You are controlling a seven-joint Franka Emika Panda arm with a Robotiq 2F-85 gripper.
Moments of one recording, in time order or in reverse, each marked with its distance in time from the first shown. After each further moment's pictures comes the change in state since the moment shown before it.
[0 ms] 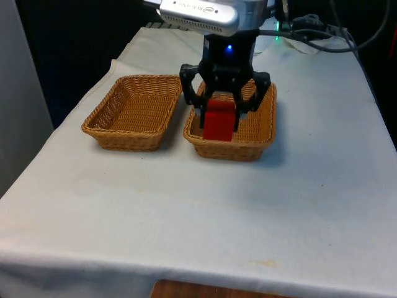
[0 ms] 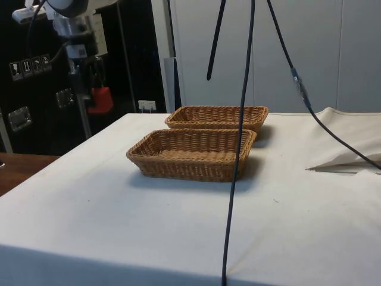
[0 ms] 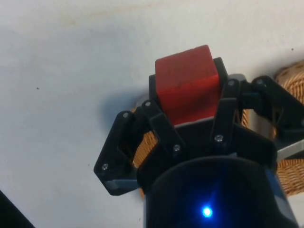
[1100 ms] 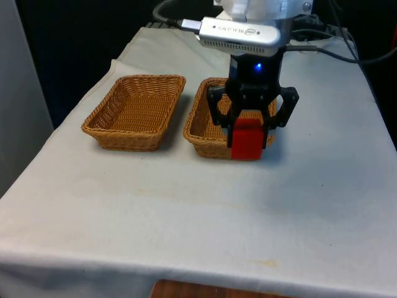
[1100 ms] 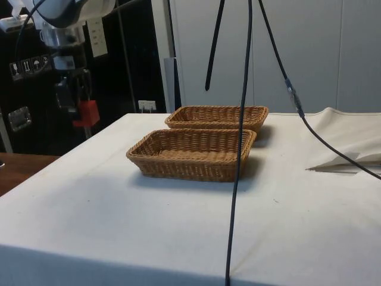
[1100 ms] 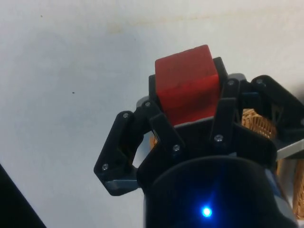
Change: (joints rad) arm -0.010 0.050 0.070 0.059 0.023 0.035 -0.010
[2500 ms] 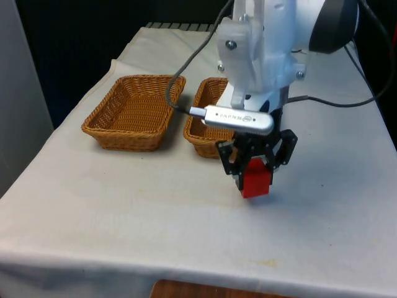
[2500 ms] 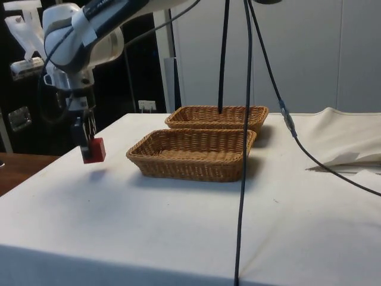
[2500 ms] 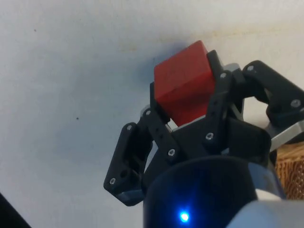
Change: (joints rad) arm -0.034 0.090 0.091 -0.056 0.029 0.123 -0.258
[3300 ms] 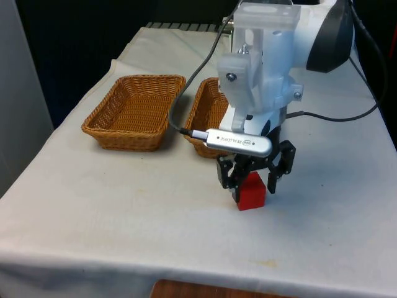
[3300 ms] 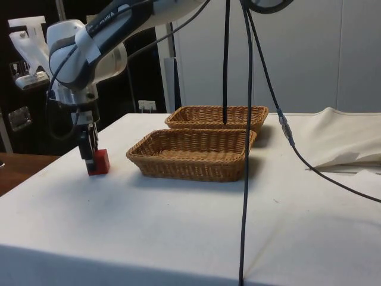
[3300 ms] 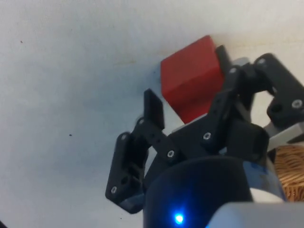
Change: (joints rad) arm -0.008 0.046 0.018 -0.002 0.000 0.040 -0.062
